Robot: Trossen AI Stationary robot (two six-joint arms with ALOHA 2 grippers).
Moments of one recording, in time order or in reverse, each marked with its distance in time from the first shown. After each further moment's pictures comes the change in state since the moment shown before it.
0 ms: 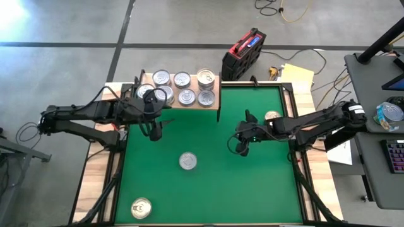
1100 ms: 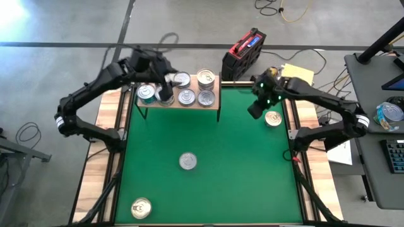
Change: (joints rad) left arm 0.577 0.351 0.439 -0.130 0.441 0.230; right arm -0.644 -0.043 0.356 -0.662 -0.395 -0.126
